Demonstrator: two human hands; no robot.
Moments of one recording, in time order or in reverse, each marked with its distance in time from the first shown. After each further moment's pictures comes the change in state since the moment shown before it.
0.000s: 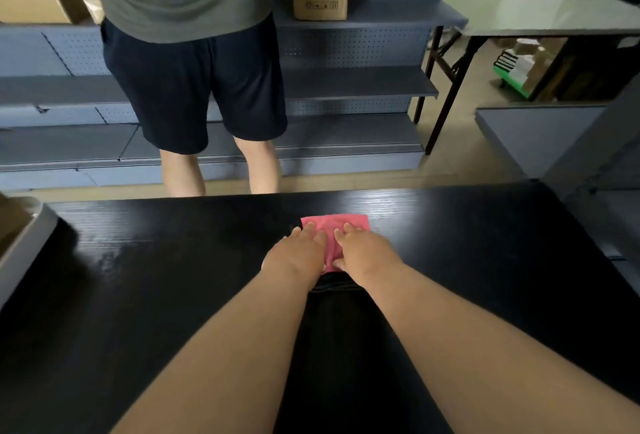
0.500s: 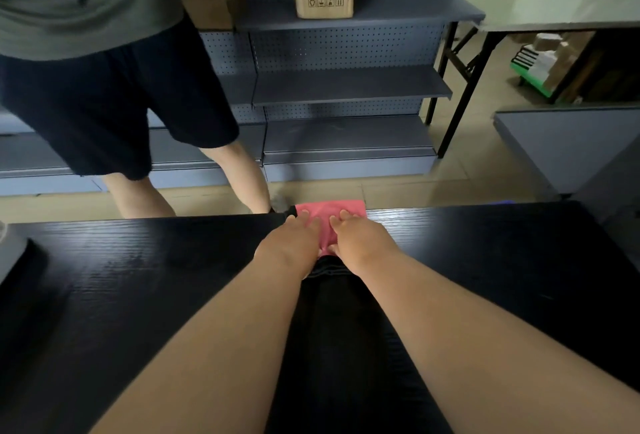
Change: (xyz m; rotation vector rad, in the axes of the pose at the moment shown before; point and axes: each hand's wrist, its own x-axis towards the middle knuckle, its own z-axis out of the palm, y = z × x) left_hand 0.060 -0.012 -0.019 0.009 0.046 -0.063; right_hand 0.058 0.022 -0.022 0.000 0.097 -0.032
